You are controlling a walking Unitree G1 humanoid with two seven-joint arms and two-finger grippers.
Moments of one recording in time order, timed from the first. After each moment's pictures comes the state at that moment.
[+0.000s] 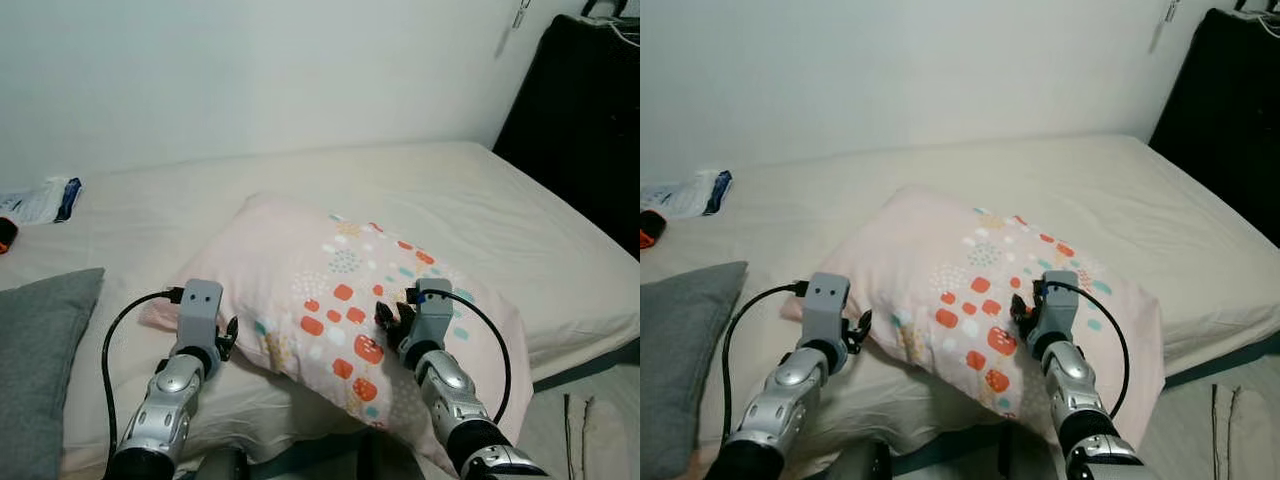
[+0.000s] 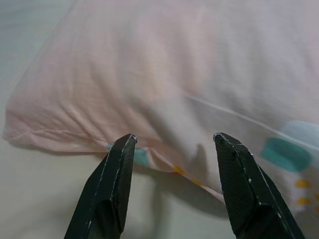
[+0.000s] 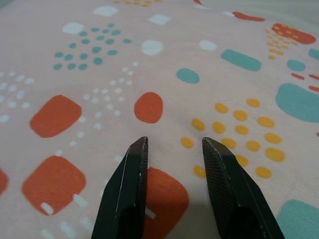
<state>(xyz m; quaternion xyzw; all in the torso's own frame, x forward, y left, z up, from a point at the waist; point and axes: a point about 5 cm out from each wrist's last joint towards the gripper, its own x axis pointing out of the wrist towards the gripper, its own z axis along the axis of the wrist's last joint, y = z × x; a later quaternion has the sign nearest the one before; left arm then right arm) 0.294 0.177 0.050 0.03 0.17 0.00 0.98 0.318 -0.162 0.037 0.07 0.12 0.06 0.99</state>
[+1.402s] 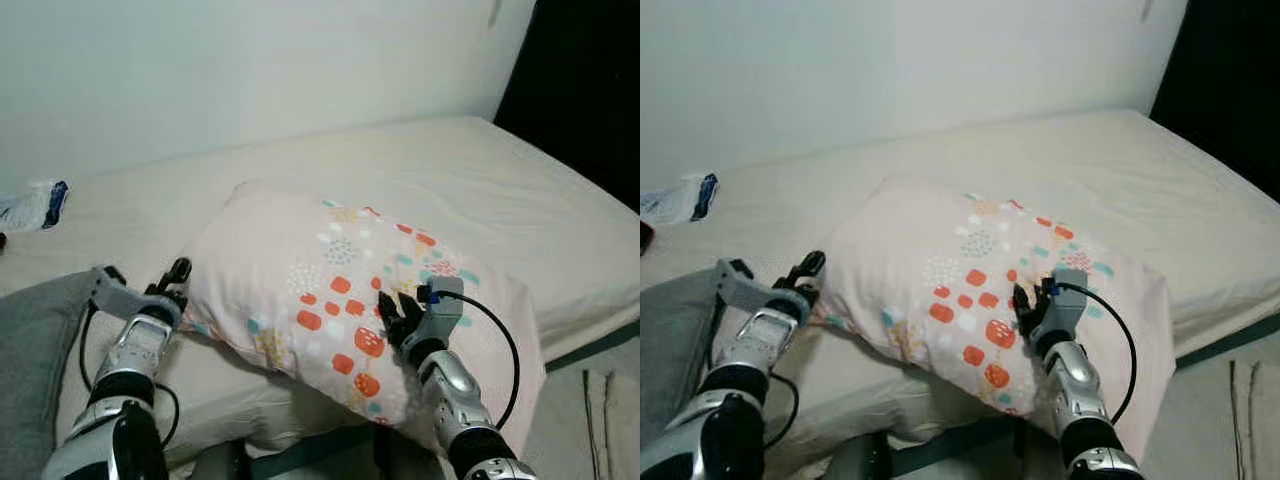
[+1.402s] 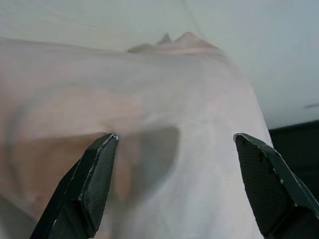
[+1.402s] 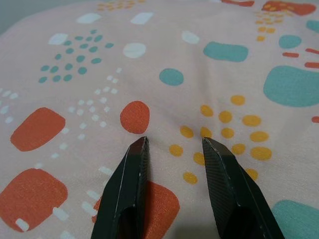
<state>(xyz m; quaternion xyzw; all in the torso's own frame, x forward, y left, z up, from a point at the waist) 0.346 0.231 0.075 -0.49 0.08 0.09 0.86 0.313 -0.161 0.045 0.11 0.07 0.07 0.99</state>
